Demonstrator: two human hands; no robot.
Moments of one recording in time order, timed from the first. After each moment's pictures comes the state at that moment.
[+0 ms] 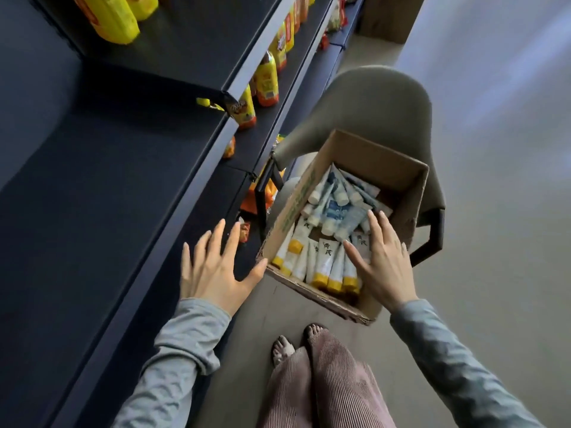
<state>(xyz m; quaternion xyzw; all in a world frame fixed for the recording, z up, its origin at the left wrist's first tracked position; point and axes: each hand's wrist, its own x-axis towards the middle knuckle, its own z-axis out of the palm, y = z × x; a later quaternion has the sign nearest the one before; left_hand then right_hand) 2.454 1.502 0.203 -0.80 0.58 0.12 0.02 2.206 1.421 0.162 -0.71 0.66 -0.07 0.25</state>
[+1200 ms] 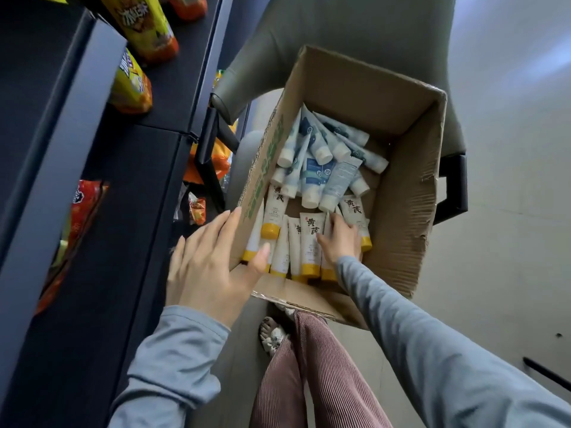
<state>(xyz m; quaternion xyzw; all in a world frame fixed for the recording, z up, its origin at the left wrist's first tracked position) 2.442 1.424 0.104 -0.74 0.61 0.28 -0.07 2.240 1.365 -0.070 -0.52 0.79 0.01 0.32</state>
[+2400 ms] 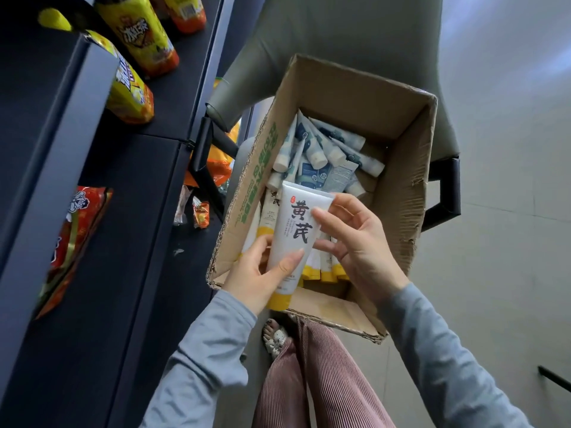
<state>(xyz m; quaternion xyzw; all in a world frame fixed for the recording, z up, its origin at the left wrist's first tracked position) 2.389 1.415 0.083 -0.62 0.37 0.63 -0.28 2.235 1.370 0.084 -0.24 0.46 -0.44 0.73</state>
